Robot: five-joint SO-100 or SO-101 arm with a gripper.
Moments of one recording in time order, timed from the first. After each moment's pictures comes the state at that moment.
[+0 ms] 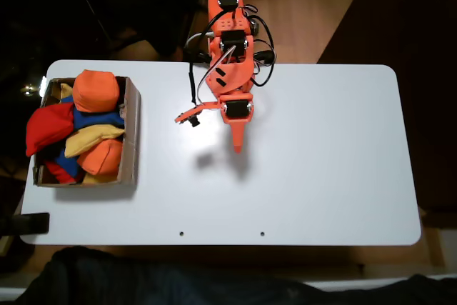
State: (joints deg) arm -4.3 183.2 161.8 54.4 -0.7
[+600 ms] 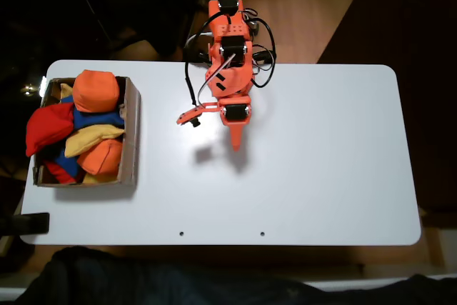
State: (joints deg) arm -3.8 187.3 167.3 58.2 -0.4
